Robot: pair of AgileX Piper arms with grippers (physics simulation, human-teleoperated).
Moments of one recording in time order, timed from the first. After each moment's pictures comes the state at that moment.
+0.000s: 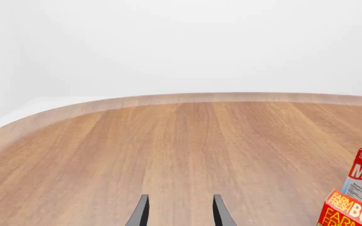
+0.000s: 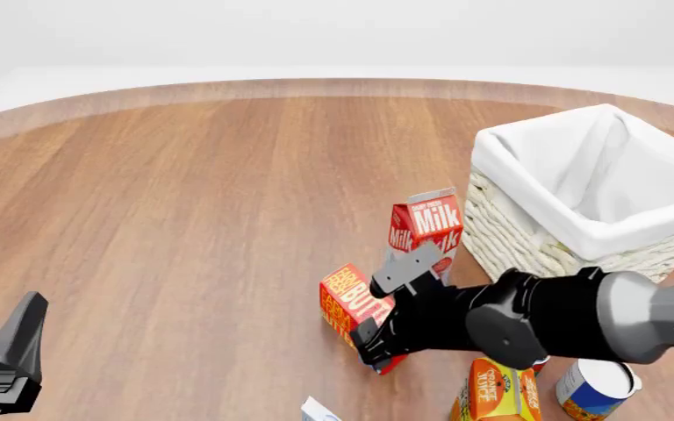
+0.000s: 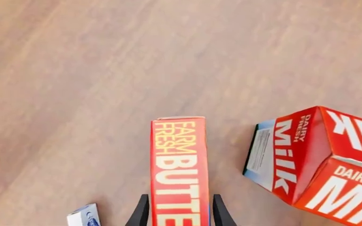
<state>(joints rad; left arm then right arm) 0.00 0.00 0.00 0.00 0.00 0.74 1.59 -0.66 0.05 0.11</state>
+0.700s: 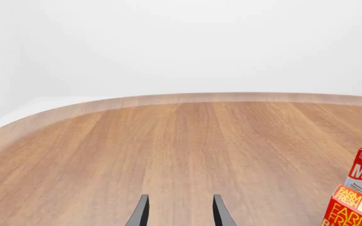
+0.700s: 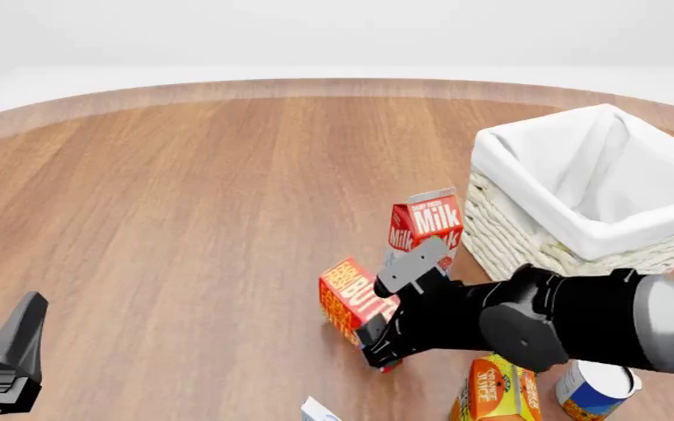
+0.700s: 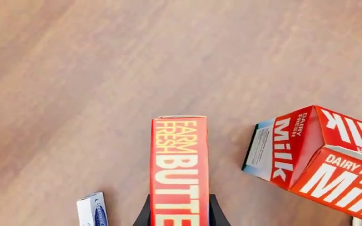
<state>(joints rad) 0.00 0.00 0.00 0.00 0.00 0.75 1.51 -0.65 0.11 0.07</state>
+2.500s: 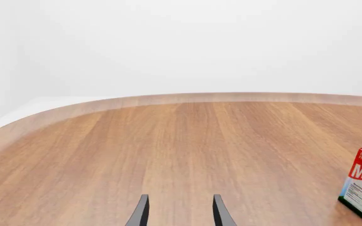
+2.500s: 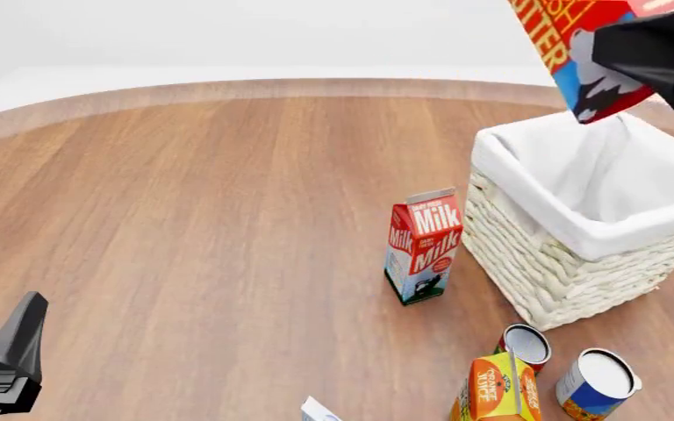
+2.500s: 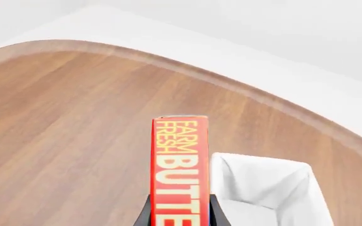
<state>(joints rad) 0.00 0.00 0.00 0.00 0.00 0.40 0.85 -1.22 0.74 -0.10</state>
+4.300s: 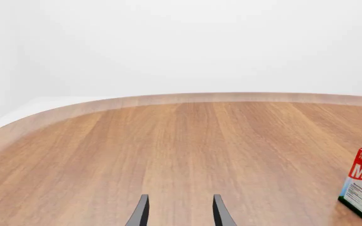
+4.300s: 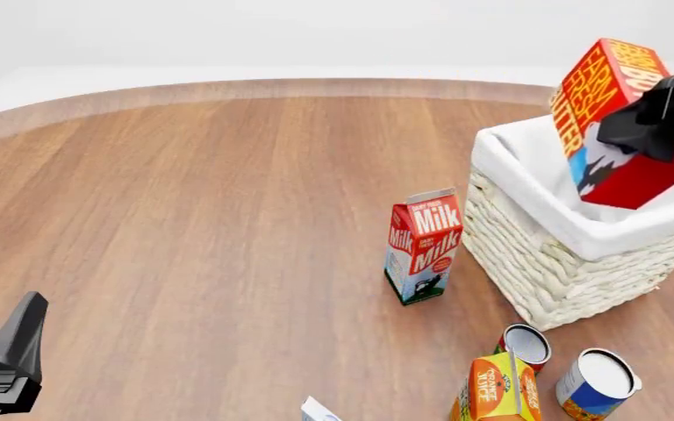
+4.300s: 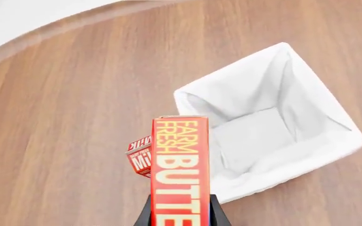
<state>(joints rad) 0.00 0.00 0.00 0.00 0.00 0.18 0.91 -1.12 0.89 0.31</state>
